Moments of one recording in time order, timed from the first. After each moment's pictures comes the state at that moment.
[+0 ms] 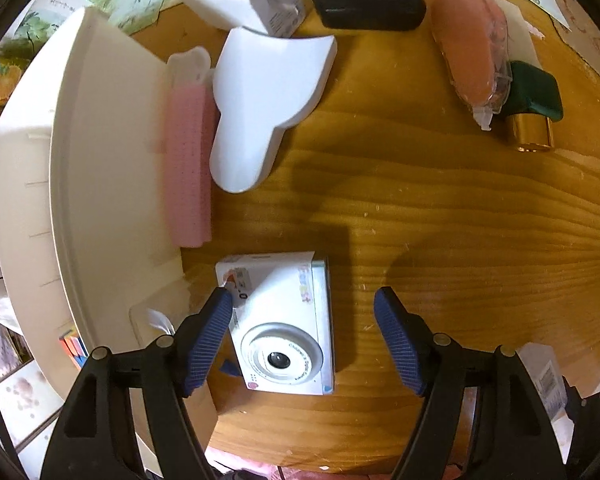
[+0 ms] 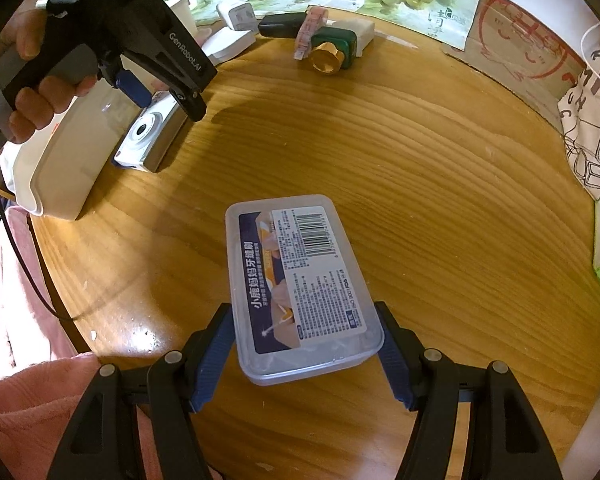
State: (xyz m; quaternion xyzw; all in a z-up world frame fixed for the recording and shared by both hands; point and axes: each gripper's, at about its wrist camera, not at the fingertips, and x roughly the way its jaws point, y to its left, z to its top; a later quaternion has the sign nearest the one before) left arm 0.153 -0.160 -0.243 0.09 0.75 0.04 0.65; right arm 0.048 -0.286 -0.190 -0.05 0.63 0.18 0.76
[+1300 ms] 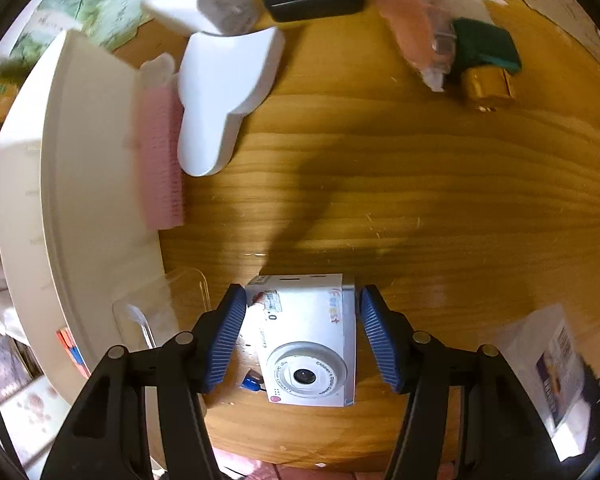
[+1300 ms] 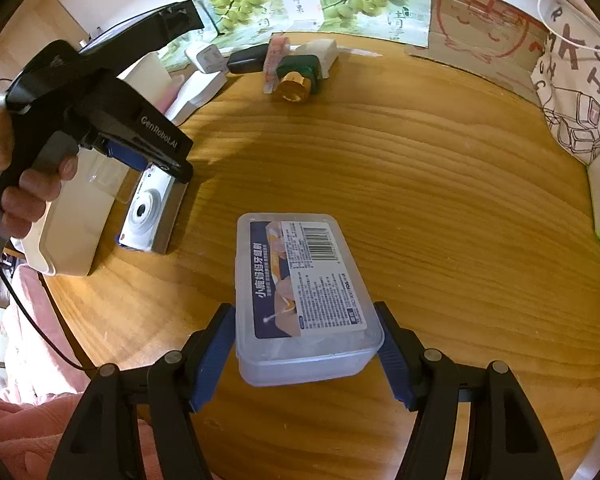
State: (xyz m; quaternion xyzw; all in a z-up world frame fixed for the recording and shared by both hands) left arm 0.164 -0.193 -0.235 0.13 0.74 0.02 0.66; right arm 0.054 -0.300 -0.181 0.04 0.61 0.15 0.78
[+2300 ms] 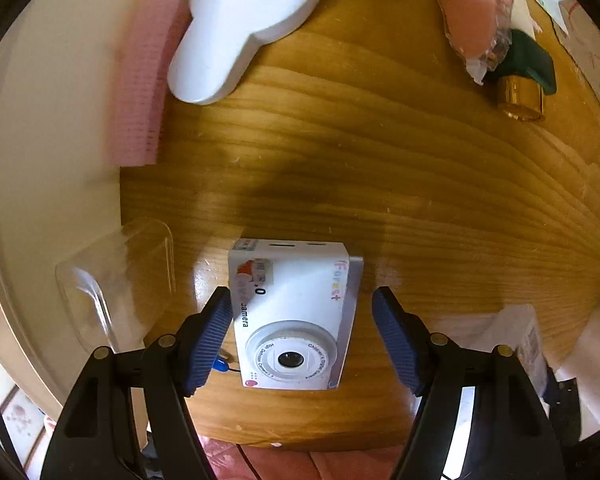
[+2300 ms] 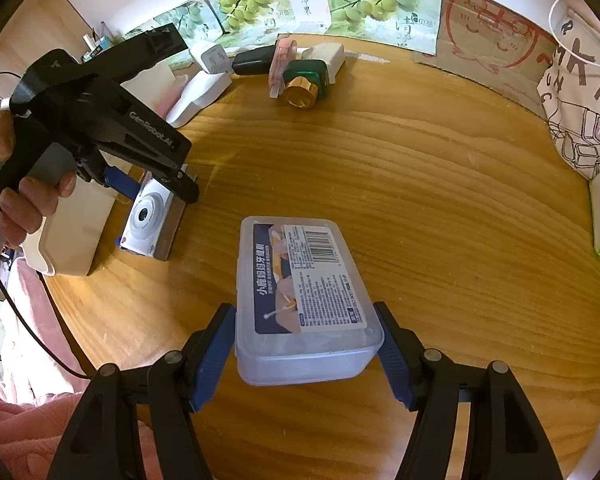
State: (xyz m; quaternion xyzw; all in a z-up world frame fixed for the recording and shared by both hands) left arm 0.169 -0.117 -0.263 0.00 0.80 0.01 0.61; right arm 0.059 -0.295 -0.178 0.02 0.61 0.15 0.78
